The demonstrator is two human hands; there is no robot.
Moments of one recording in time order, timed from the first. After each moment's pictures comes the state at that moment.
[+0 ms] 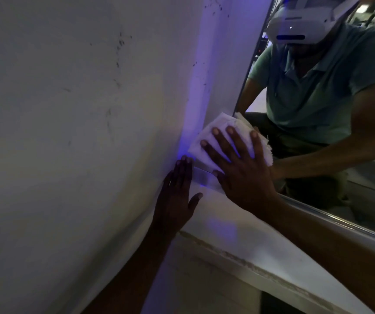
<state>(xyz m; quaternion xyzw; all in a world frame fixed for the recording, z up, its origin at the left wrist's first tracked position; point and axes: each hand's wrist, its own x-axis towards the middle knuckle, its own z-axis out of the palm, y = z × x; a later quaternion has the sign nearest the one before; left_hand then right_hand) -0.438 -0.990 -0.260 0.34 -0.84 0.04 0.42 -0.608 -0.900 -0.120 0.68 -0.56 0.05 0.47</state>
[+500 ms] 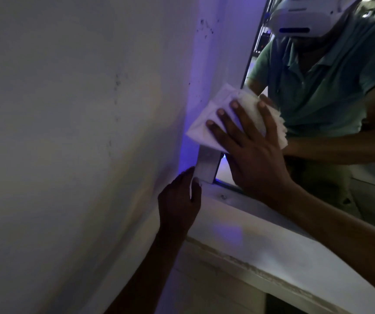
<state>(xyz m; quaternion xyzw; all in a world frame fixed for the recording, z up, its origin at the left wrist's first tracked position) -0.435 -0.957 -0.183 0.41 -0.74 -0.01 0.53 -0.592 -0.892 -0.034 0.72 -0.52 0.15 0.44</state>
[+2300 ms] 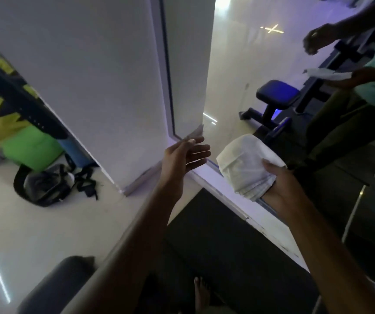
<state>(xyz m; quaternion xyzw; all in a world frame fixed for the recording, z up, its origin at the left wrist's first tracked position) -0.571 -0.352 0.497 0.49 -0.39 -0.62 0.47 -0.807 -0.314 0.455 0.16 -0.51 0.52 -0.67</state>
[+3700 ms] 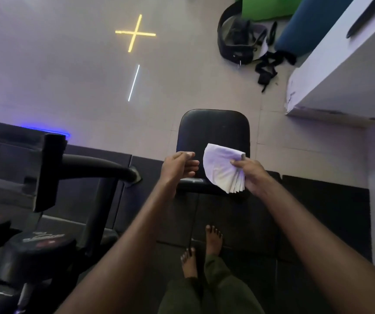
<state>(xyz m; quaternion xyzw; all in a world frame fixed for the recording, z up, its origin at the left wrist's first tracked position) -0.126 0.104 0.135 0.70 0.10 -0.43 0.56 -0.254 -0.079 0.097 0.43 -0.56 -0.04 -0.71</state>
